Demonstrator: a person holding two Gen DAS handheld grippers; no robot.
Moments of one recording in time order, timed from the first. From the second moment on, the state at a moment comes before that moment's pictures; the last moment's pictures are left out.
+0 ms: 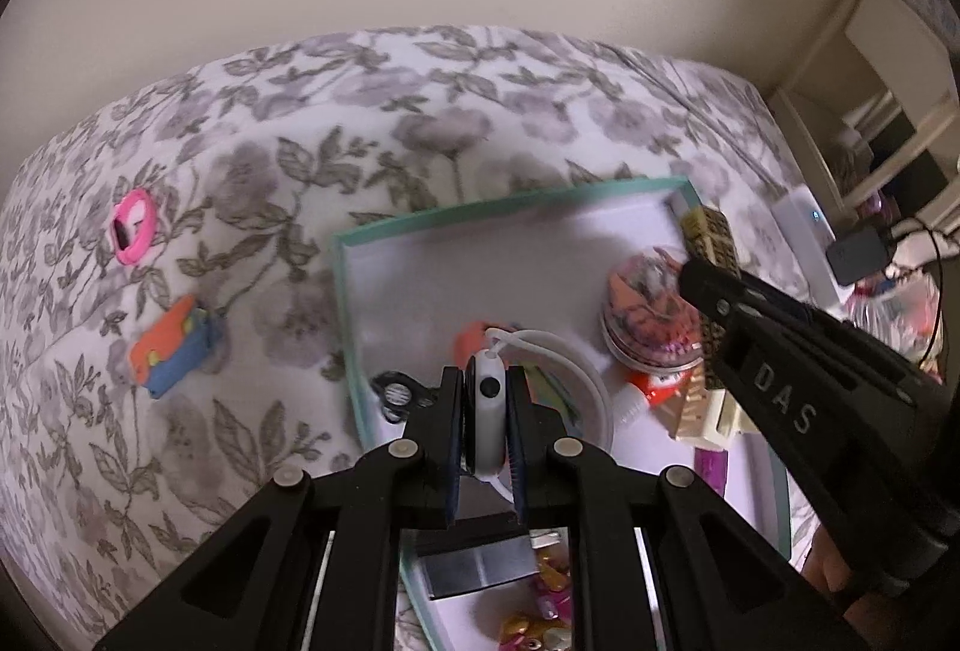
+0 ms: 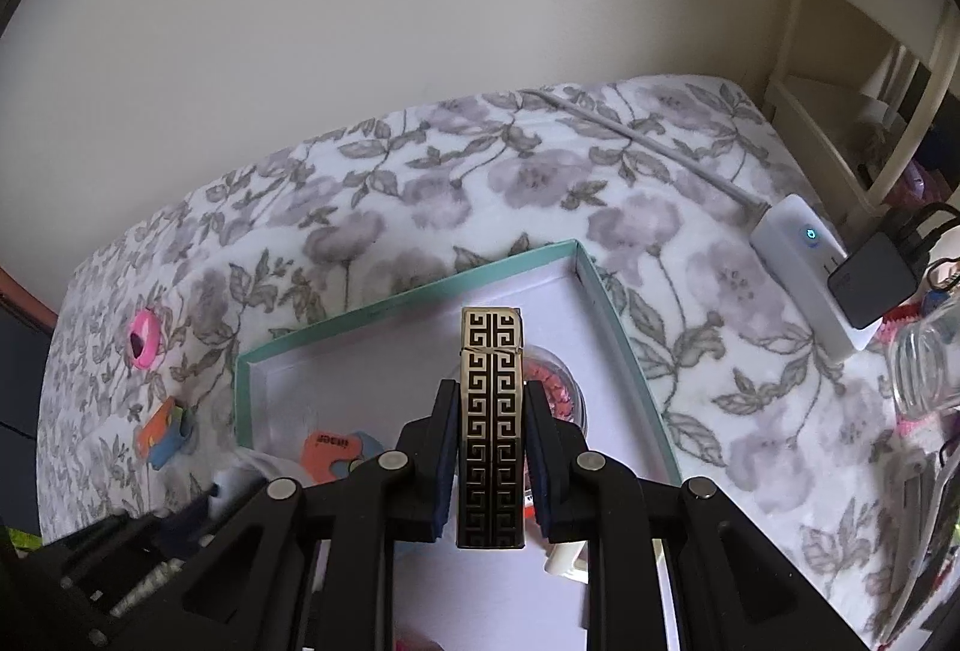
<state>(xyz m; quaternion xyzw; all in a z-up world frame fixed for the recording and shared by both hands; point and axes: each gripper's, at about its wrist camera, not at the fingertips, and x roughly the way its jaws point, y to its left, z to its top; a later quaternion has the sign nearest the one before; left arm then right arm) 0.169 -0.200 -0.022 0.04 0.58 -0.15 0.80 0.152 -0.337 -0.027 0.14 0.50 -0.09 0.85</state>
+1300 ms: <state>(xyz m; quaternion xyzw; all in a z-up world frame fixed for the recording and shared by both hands) 0.165 -0.206 -0.012 0.05 0.57 -0.15 0.81 0.151 -0.322 -0.010 0.12 0.50 -0.07 0.85</state>
